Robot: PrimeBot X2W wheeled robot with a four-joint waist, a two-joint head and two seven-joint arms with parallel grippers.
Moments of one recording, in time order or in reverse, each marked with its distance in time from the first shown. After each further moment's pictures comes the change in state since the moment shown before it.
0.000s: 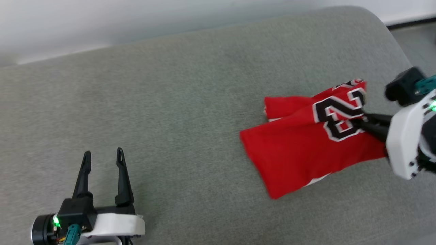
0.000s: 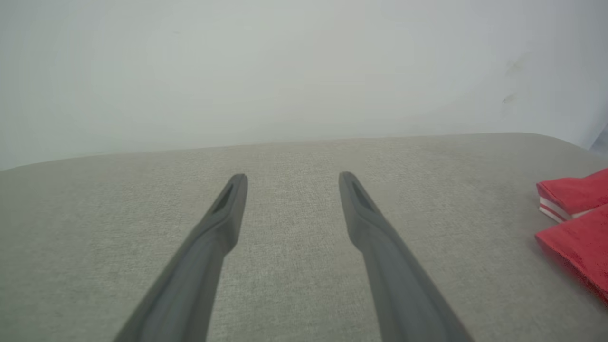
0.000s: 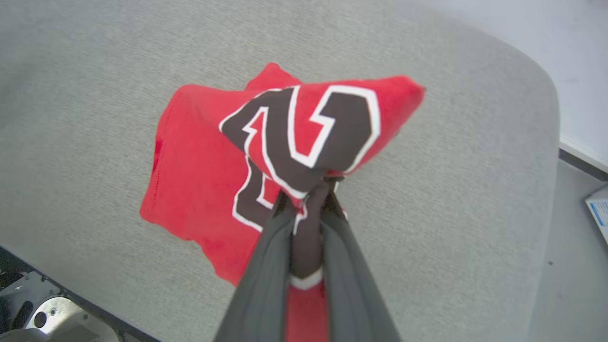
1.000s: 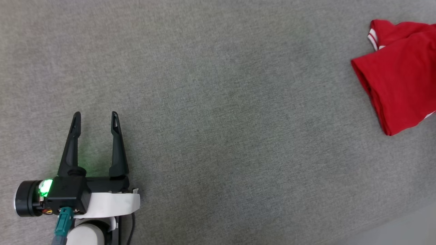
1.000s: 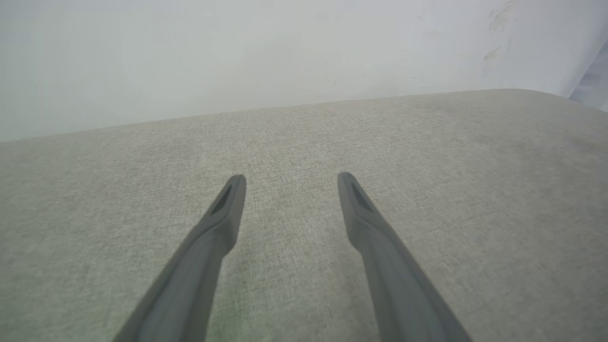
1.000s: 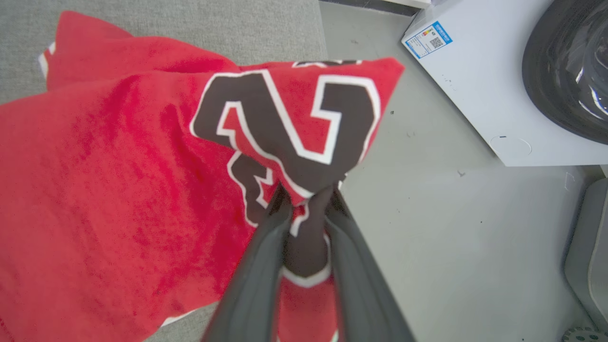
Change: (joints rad) left arm -0.116 0.026 -0.001 -0.094 0.083 -0.043 0.000; right arm -0.260 0.086 -0.219 0.754 -0.293 0.000 -0.168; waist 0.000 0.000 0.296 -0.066
